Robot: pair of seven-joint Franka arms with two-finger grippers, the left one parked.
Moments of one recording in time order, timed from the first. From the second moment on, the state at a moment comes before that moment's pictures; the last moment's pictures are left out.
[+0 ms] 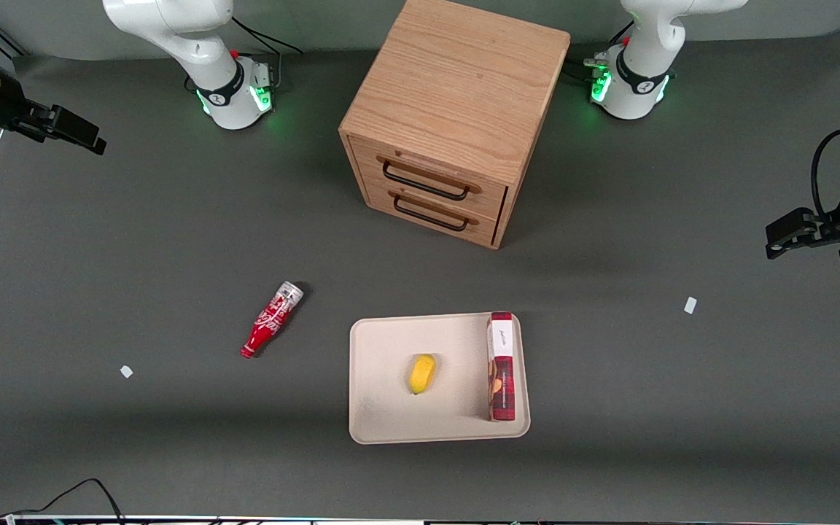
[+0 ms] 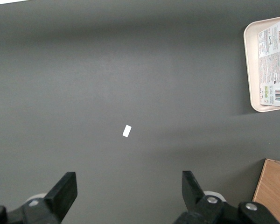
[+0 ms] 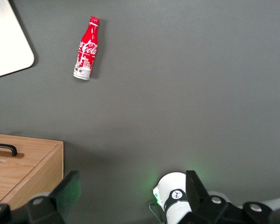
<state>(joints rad) 0.04 -0.11 0.02 -1.57 0.02 1.28 0.33</state>
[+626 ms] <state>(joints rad) 0.06 0.05 0.10 -1.42 0.06 1.31 0.44</state>
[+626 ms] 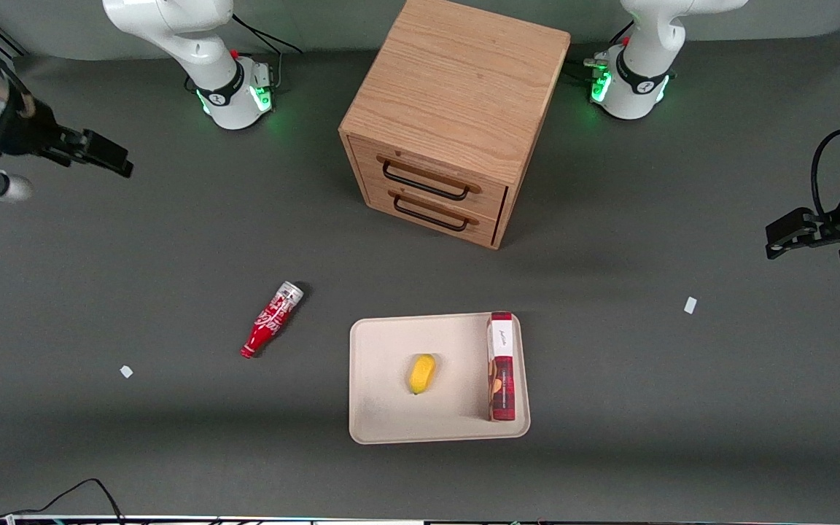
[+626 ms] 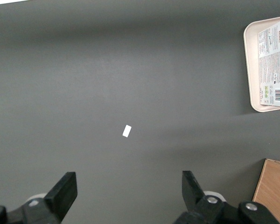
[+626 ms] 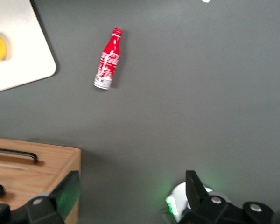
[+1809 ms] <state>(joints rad) 0.08 0.55 0.20 -1.84 -0.10 2.23 1.05</state>
